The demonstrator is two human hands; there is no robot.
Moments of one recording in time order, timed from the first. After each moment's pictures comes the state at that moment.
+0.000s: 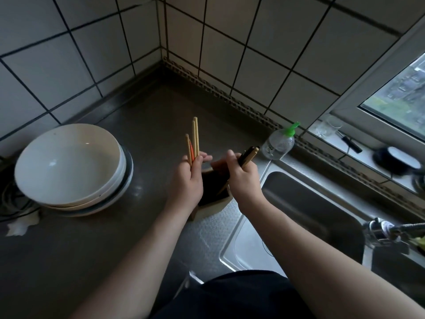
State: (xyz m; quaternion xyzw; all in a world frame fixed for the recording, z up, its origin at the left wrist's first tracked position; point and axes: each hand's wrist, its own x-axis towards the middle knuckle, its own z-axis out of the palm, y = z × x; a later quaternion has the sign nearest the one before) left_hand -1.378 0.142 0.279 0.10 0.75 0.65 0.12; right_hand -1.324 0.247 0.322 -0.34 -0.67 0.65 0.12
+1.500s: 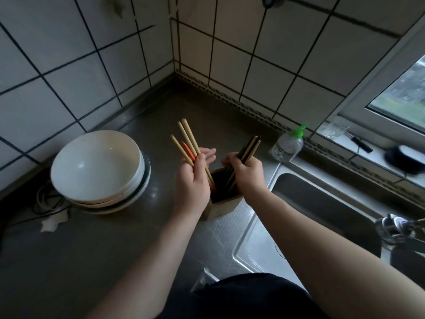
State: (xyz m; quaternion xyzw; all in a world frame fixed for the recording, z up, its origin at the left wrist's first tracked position) left_hand -1.357 0.120 0.315 0.08 0.68 0.73 0.07; right_hand -1.335 0.245 0.311 -0.36 -0.68 0.62 0.12
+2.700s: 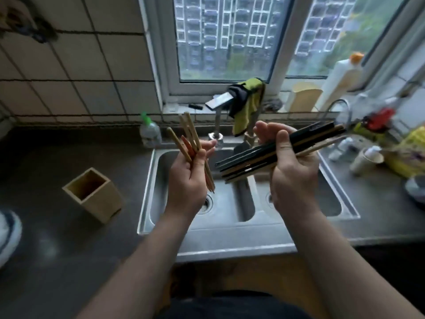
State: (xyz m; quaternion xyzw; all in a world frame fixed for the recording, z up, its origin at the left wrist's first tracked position) left_hand -1.066 0.208 0.389 0.43 0.54 0.69 0.23; right_hand -0.927 0.269 0.435 -0.28 -0.47 0.56 0.62
